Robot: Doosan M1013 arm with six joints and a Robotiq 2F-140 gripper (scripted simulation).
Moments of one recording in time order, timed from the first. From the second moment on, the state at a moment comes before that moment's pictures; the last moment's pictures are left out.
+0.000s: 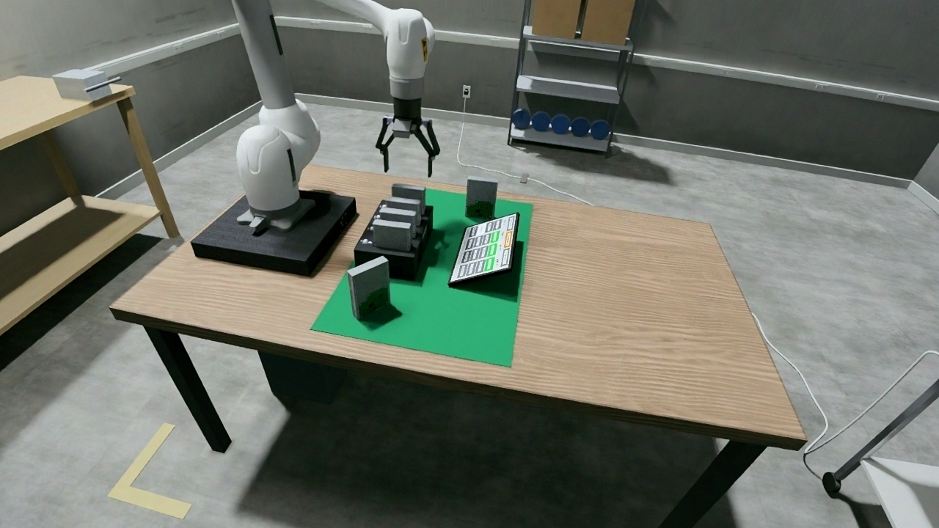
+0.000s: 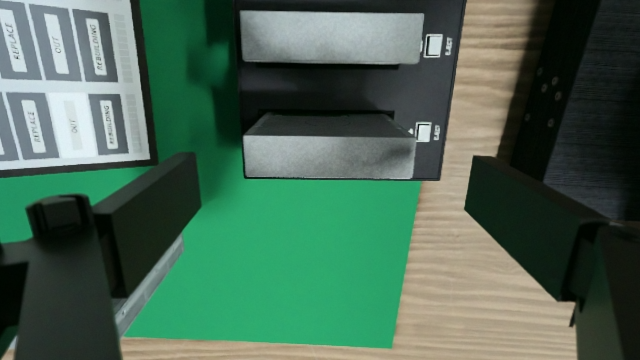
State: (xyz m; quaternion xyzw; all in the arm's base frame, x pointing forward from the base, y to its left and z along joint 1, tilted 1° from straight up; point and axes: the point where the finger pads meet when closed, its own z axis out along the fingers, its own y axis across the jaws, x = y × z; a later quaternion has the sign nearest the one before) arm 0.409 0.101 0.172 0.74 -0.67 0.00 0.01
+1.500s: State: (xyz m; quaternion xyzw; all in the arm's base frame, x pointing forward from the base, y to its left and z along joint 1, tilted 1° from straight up) arm 0.409 0.101 0.162 0.74 -0.67 0.00 0.01
